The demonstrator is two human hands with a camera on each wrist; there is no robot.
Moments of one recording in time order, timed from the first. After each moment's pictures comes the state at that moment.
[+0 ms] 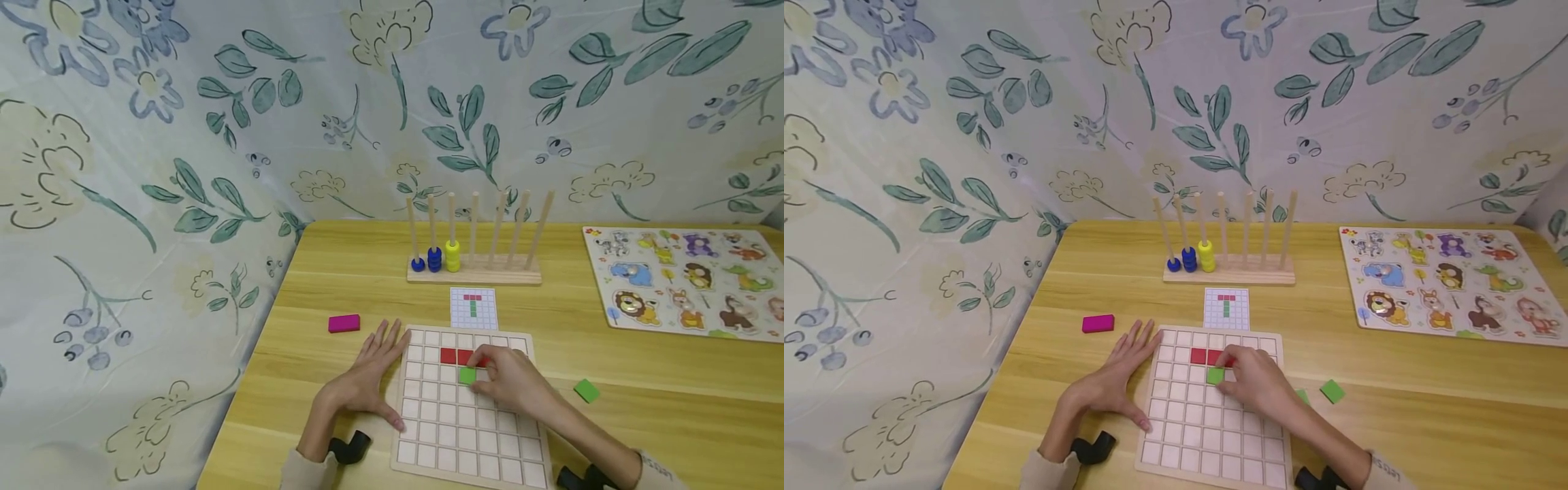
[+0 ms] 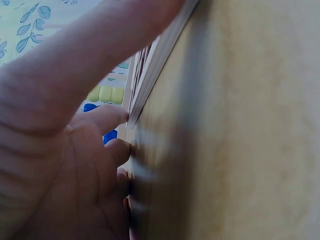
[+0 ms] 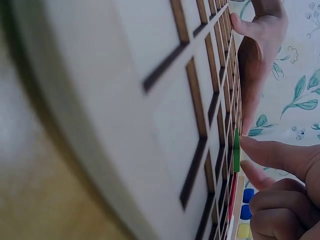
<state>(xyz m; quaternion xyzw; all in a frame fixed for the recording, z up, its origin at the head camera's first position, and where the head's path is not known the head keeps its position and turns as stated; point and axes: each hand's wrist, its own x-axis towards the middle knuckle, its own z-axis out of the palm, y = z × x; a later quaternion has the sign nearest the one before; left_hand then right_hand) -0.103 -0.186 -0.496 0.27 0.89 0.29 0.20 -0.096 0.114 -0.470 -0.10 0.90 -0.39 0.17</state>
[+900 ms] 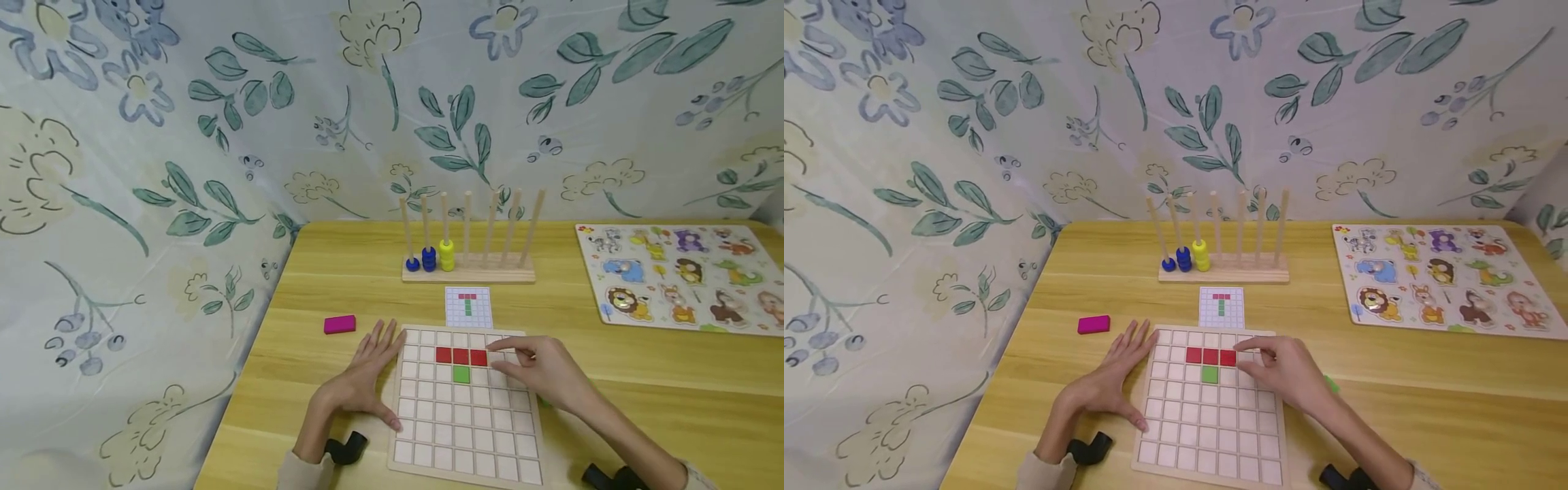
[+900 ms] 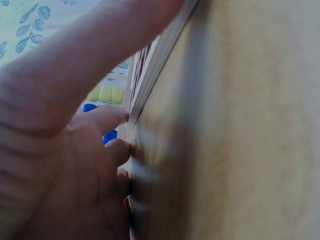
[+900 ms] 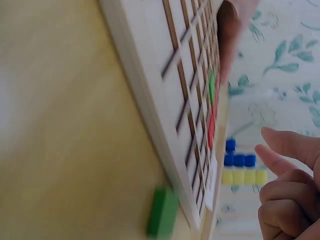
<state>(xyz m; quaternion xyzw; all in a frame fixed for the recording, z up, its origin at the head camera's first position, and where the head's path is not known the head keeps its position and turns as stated) -0.104 -0.184 -0.496 0.27 0.89 0.29 0.21 -0.095 0.166 -0.456 -0.11 0.90 -0.41 0.09</state>
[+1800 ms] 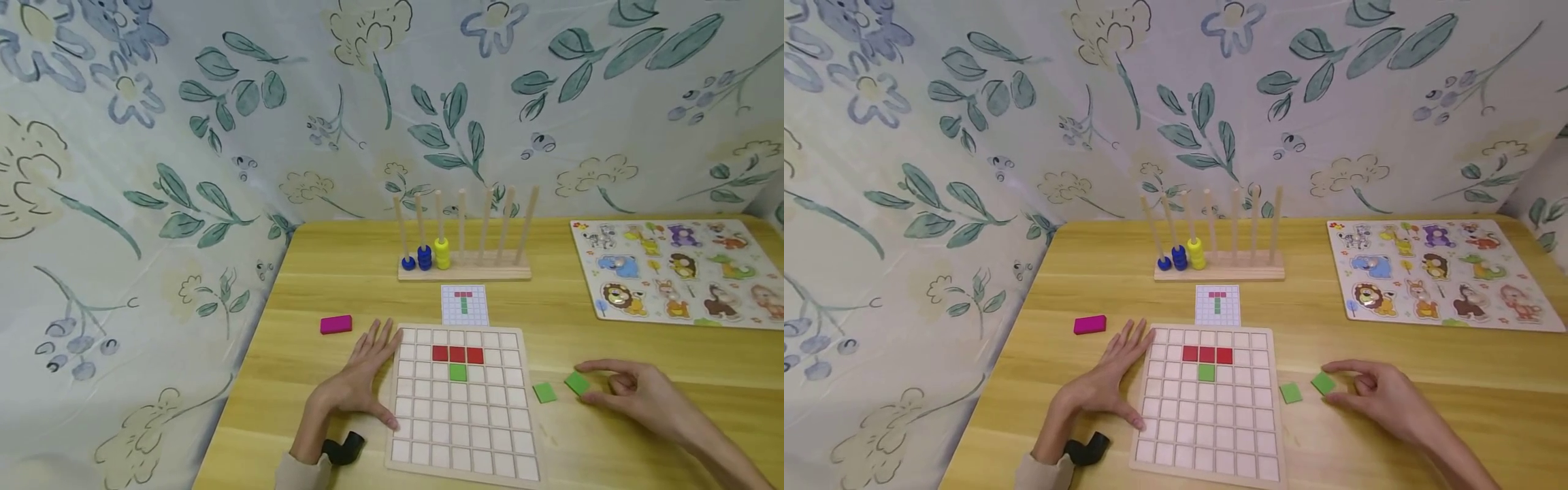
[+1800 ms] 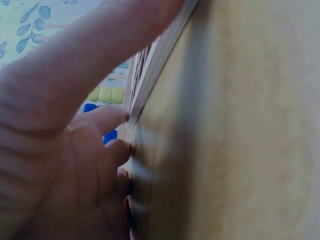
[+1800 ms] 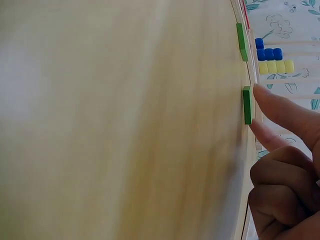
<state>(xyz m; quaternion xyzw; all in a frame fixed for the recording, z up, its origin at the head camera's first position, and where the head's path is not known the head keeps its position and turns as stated) -0.105 -0.182 -0.498 0.27 0.90 0.29 0.21 -0.061 0.297 -0.493 -0.05 0.91 -0.40 0.12</state>
